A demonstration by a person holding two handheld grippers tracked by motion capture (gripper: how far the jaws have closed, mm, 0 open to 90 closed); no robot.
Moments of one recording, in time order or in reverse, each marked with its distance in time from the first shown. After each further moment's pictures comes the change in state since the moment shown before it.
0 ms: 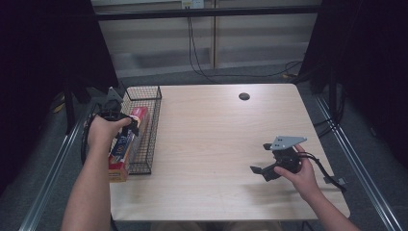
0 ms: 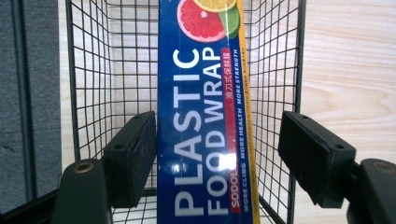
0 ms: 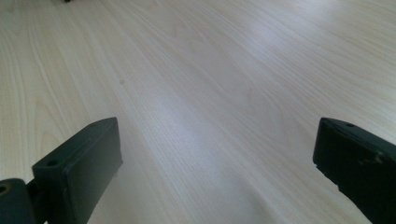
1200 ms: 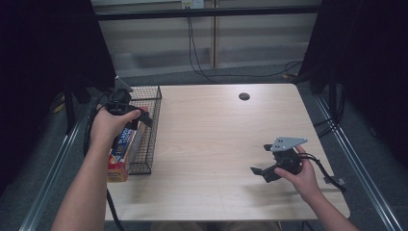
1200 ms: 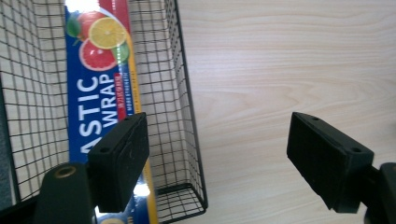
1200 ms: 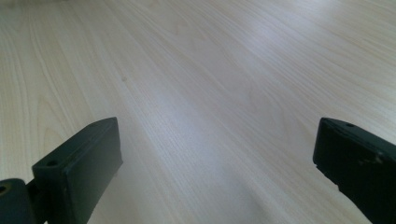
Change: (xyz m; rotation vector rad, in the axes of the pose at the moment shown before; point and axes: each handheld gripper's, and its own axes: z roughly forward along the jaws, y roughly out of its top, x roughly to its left) left arm -0.047 -0.009 -0.040 -0.096 -0.134 0.140; right arm 0.004 -0.001 -0.003 0.006 -0.006 -0.007
